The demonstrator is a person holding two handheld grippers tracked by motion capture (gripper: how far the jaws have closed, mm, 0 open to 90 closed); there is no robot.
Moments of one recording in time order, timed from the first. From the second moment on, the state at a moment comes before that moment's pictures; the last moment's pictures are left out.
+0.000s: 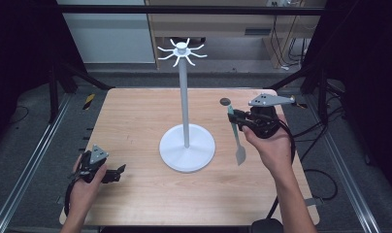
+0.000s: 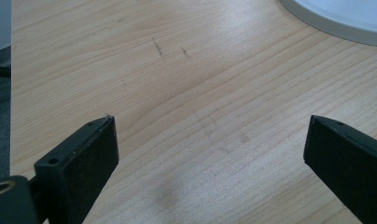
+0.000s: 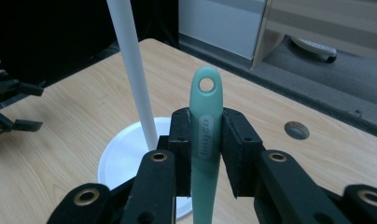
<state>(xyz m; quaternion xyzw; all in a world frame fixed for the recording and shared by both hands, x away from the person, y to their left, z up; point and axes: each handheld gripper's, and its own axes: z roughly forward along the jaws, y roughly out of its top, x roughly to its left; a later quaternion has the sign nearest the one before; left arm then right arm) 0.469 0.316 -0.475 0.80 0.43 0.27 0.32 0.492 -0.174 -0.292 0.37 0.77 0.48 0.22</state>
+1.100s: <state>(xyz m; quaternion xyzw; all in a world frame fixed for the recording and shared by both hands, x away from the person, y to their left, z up) 0.469 0.316 -0.475 0.80 0.43 0.27 0.32 0.492 -0.154 -0.255 0.34 0.75 0.51 0.24</state>
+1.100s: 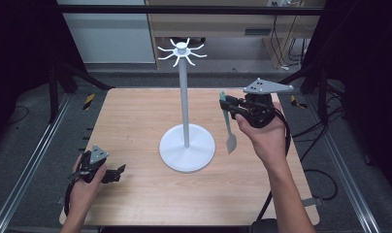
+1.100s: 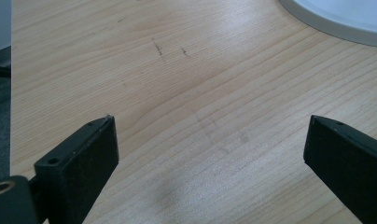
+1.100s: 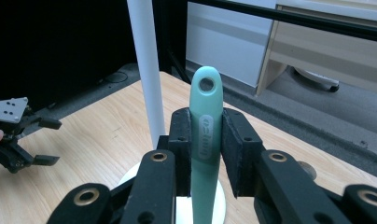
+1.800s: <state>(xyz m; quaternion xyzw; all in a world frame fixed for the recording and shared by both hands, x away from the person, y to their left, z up) 0.469 0.316 -0.475 0.80 0.43 0.27 0.32 0.493 -0.145 -0.240 0.33 0.75 0.52 0.24</state>
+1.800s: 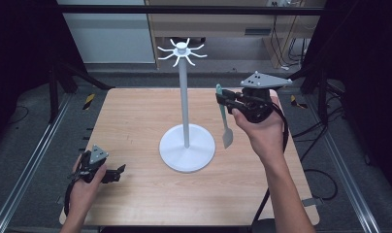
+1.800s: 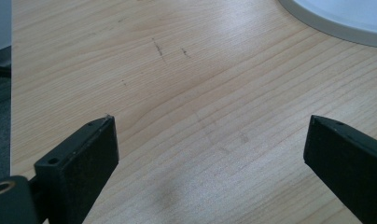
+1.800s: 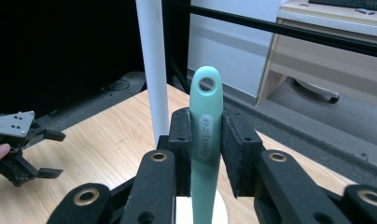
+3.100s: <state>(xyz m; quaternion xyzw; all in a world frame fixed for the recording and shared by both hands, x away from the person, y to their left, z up) 0.468 0.315 -0.476 0.80 0.43 0.27 0.32 0.490 -0.132 -0.210 0.31 0.73 0.55 0.26</state>
